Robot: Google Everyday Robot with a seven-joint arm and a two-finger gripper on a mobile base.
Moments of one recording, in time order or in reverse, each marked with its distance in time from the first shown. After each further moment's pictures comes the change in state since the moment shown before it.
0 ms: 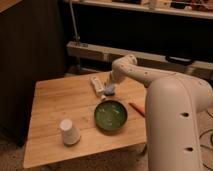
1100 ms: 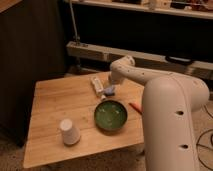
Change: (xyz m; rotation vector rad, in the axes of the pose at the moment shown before) arm 0.010 -0.008 0.019 0.052 0.043 0.006
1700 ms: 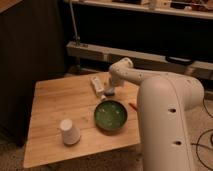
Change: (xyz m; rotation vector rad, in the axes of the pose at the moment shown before) arm 0.009 -0.009 0.018 0.042 0.033 0.003
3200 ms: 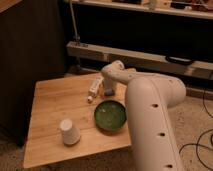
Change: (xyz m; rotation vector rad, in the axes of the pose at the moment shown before) arm -0.001 0.040 0.034 -0.031 0.065 -0.017
